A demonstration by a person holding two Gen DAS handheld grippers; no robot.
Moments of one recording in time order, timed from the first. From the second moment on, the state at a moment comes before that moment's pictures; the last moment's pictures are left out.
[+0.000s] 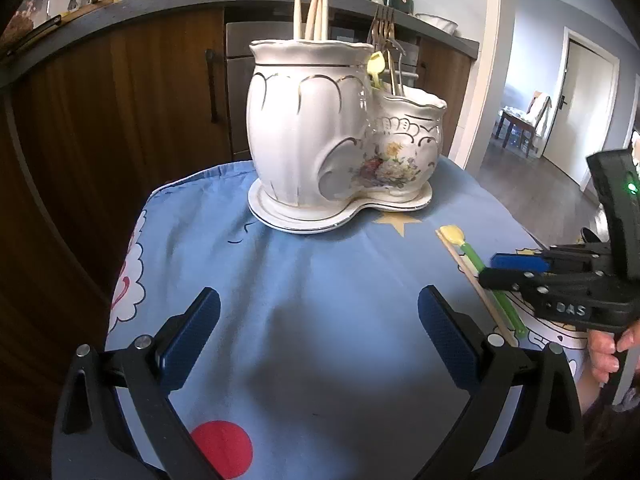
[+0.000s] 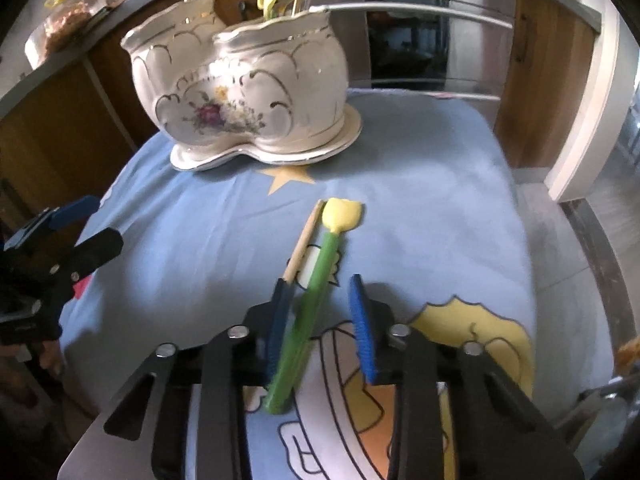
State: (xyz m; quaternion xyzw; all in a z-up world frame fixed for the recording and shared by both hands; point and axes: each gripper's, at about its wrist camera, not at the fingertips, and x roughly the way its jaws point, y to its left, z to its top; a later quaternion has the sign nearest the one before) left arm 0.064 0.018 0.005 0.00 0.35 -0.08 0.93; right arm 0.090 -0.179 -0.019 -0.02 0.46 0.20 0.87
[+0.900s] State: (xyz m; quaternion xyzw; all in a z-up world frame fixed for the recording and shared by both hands) left arm 0.061 -0.062 -0.005 0.02 0.40 -0.17 0.90; right arm 0.090 -0.216 -0.001 -0.01 0.42 0.20 0.89
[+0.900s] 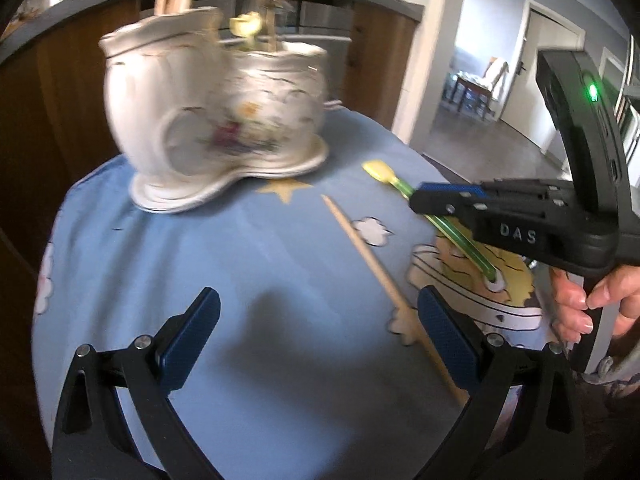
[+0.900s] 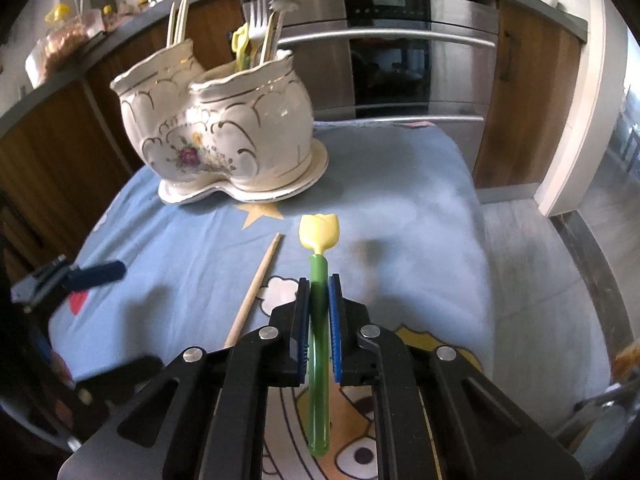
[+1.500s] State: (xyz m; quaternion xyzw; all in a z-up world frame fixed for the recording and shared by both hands) left arm 0.071 -0.100 -0.014 0.09 0.43 -0.21 0.87; right arm 0.079 -0.214 0.002 -0.01 0.41 0.22 0.88
